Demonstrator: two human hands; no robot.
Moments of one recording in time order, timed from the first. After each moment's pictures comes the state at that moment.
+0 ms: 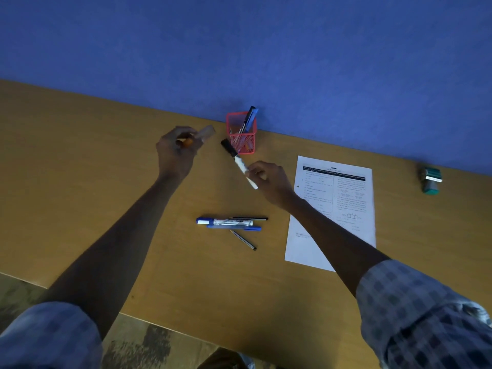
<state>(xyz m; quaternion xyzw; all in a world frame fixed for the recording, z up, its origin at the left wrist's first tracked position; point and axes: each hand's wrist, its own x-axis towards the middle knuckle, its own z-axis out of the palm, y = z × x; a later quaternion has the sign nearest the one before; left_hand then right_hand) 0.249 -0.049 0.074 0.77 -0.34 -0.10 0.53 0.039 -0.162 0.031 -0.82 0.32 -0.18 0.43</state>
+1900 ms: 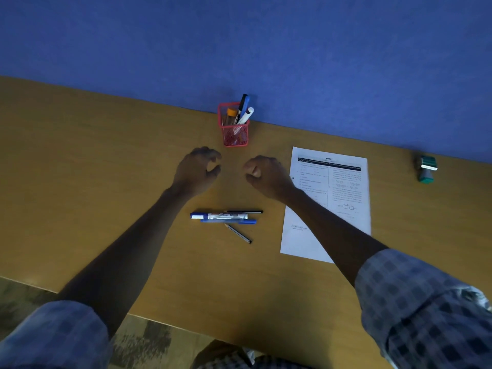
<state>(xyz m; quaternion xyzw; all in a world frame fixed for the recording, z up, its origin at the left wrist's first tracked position) 0.206 -0.051 0.046 0.81 -0.53 -0.13 0.23 0.030 -0.166 0.037 -0.87 0.33 -0.09 0.34</state>
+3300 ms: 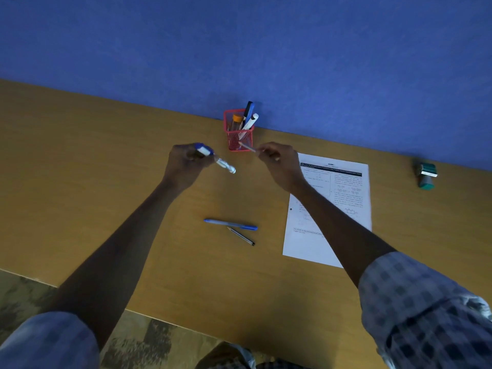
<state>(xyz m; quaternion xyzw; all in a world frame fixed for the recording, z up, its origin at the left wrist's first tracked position) 0.221 -0.033 0.077 0.73 -0.39 -0.25 0.51 0.034 -0.183 0.056 -0.78 0.36 -0.27 0.44</state>
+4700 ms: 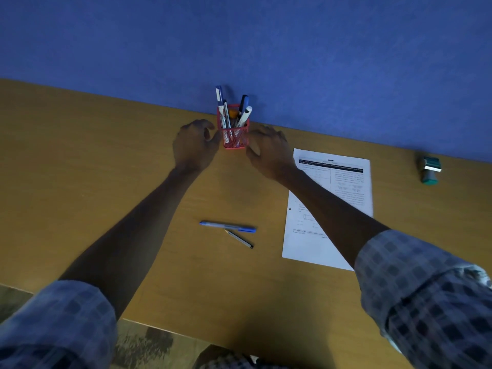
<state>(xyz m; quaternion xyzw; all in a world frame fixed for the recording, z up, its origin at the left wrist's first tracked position) 0.218 -0.098 0.077 0.85 -0.41 -0.03 0.33 0.060 -0.200 0.065 -0.93 0.30 -0.14 0.16</state>
